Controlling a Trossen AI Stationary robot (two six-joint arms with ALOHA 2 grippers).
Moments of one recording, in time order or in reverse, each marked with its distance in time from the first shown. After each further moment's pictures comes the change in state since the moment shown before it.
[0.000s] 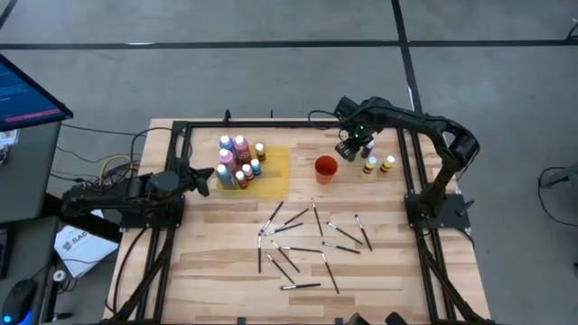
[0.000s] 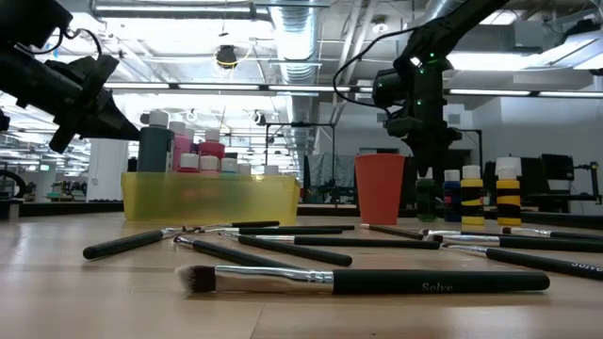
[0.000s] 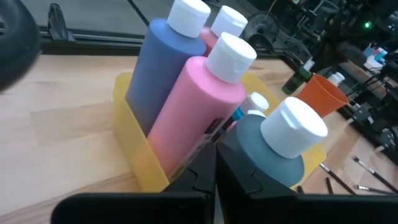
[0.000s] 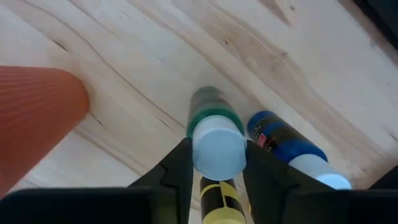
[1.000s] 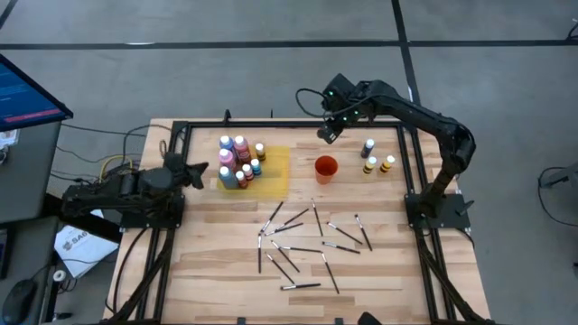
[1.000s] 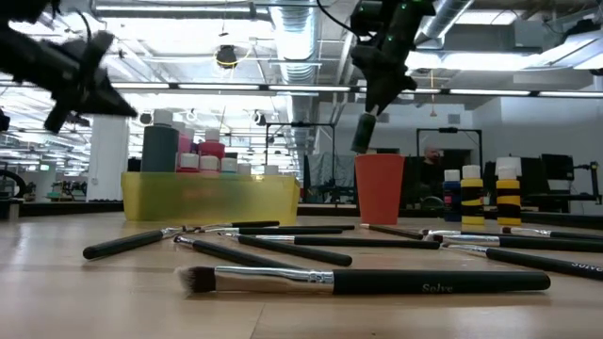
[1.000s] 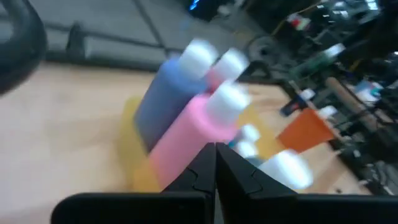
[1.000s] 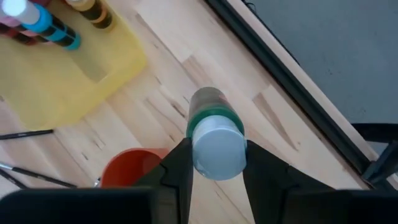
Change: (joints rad) left arm 0.000 0.000 0.121 -0.085 -0.054 -0.076; right arm 0.142 -0.001 0.412 -0.051 -0.004 -0.047
